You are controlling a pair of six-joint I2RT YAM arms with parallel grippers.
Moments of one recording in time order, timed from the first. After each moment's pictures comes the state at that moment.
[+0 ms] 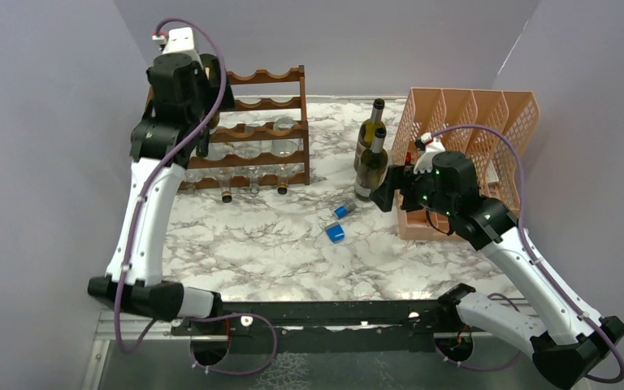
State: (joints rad) left arm -0.18 1.31 1.73 -0.67 -0.26 -0.18; right arm 0.52 0.93 0.99 -0.60 -0.07 0.38
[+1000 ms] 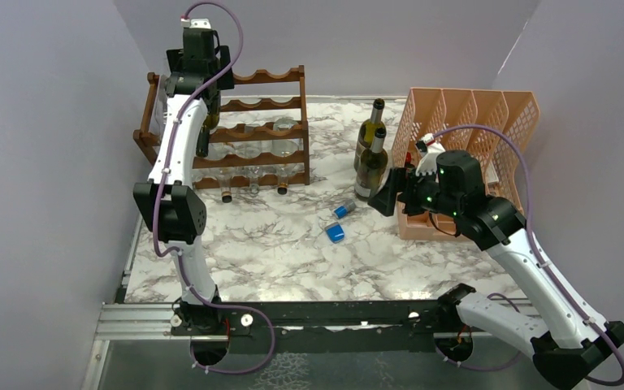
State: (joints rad) left arm -0.07 1.94 2.15 -0.69 -0.36 -0.07; right arm 0.52 0.92 1.06 -0.71 -0.18 0.43
